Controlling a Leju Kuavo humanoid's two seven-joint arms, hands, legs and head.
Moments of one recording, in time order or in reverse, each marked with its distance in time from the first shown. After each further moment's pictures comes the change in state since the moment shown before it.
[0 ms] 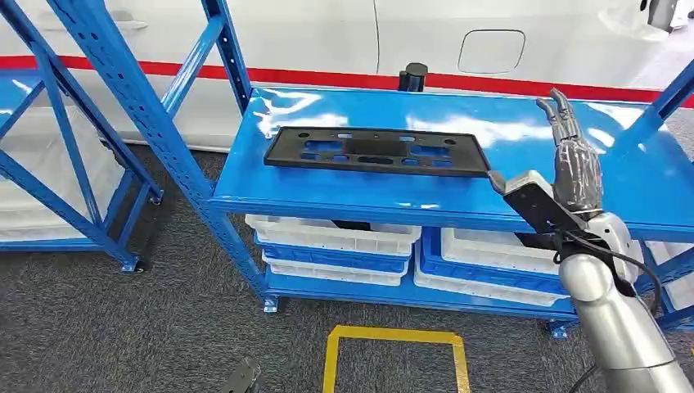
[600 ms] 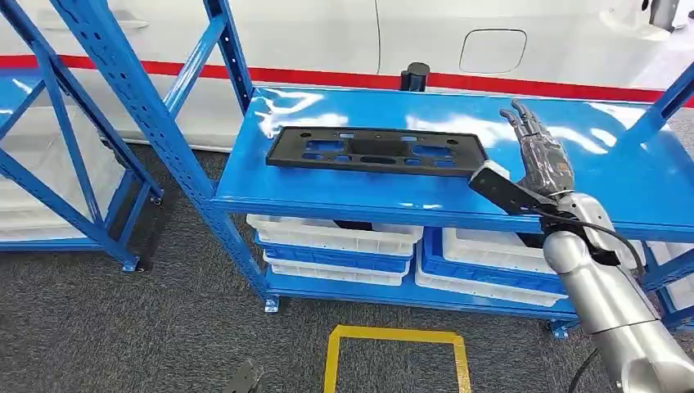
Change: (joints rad) left arm 0.000 -0.007 -0.010 0.000 0.004 -0.003 0.007; right arm -0.166 -0.008 0.142 0.271 0.091 0.071 0.043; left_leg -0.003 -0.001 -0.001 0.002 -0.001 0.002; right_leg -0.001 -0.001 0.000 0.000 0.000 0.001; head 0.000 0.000
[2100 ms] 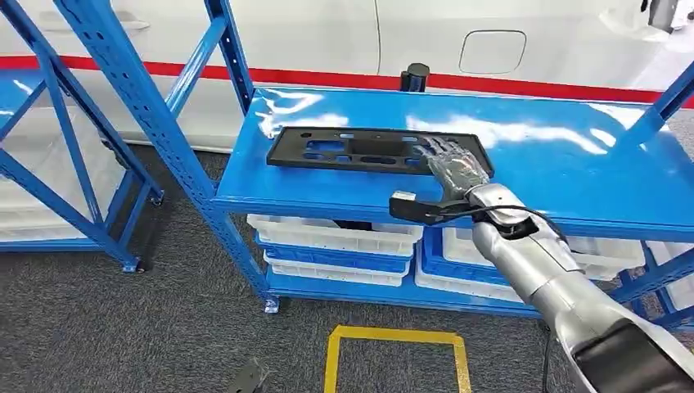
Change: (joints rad) left arm -0.010 -0.006 -0.044 0.000 0.006 0.005 0.034; right arm -0.255 0.177 0.414 0.413 0.262 0.041 0.077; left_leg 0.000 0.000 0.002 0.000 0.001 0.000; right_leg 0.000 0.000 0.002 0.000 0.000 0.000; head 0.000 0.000
